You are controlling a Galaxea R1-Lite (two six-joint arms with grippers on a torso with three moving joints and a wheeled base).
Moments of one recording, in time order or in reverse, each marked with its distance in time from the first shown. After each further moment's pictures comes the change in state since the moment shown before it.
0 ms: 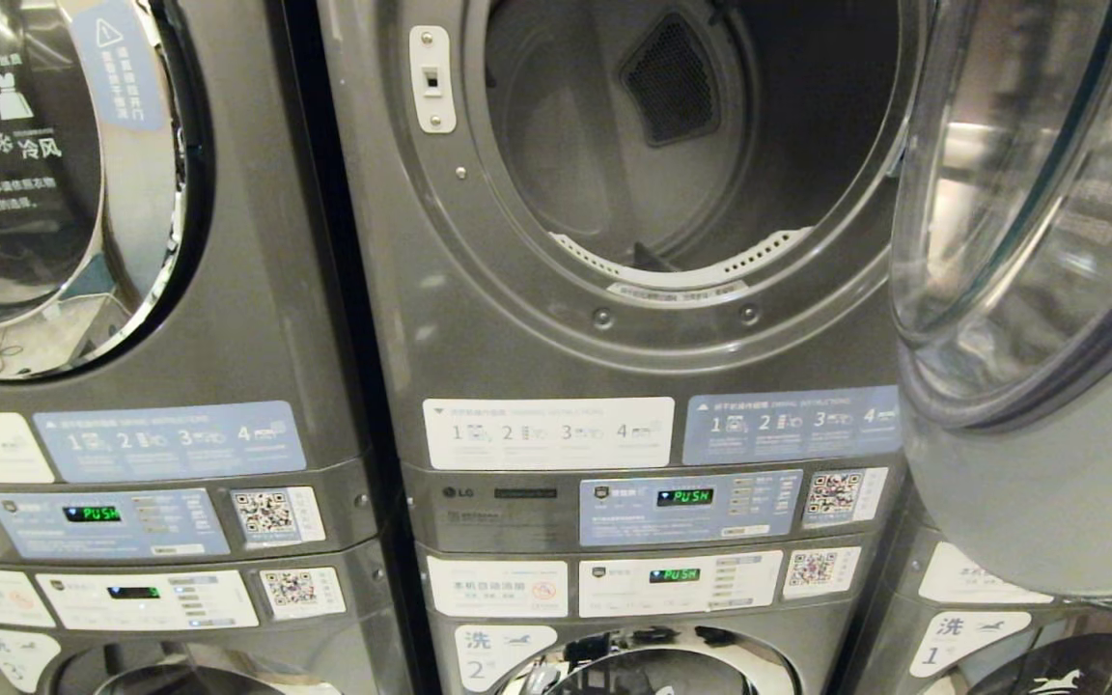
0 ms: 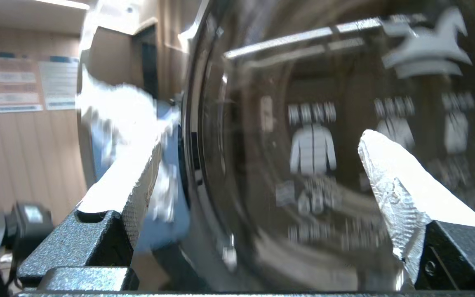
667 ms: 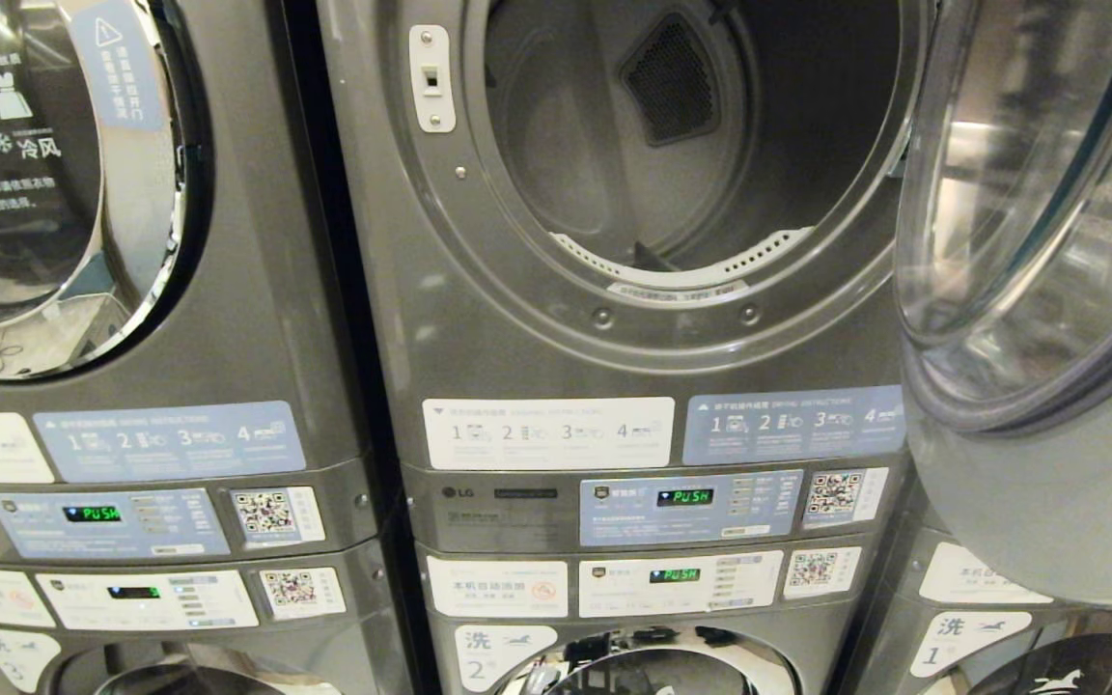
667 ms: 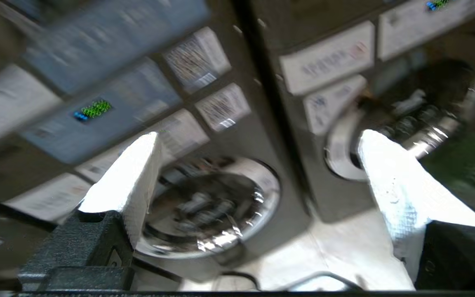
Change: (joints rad) left arm 0.000 0.000 0.000 0.000 0.000 0.000; right arm -0.072 -0.426 0.467 0.821 -0.785 0.012
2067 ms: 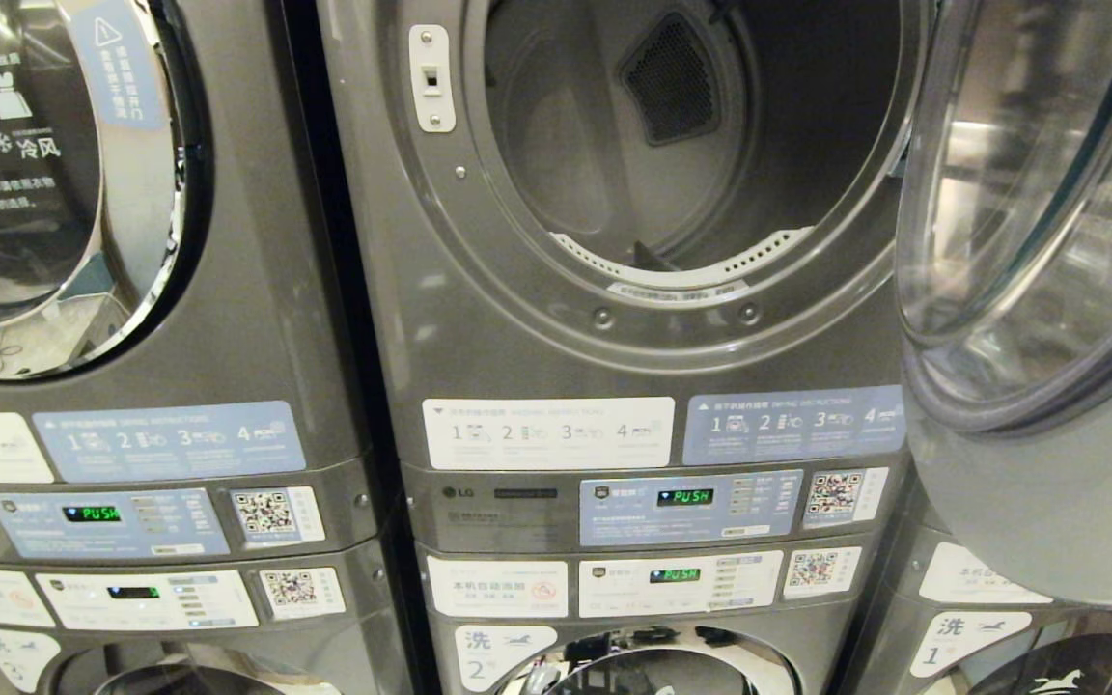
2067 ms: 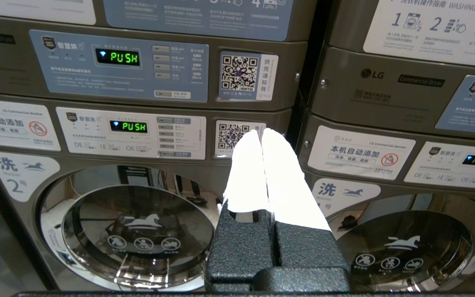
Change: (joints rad) left arm 0.000 0.000 0.000 0.000 -0.001 0.001; right arm -0.120 -0.345 0.596 -0.563 0.351 -0.543
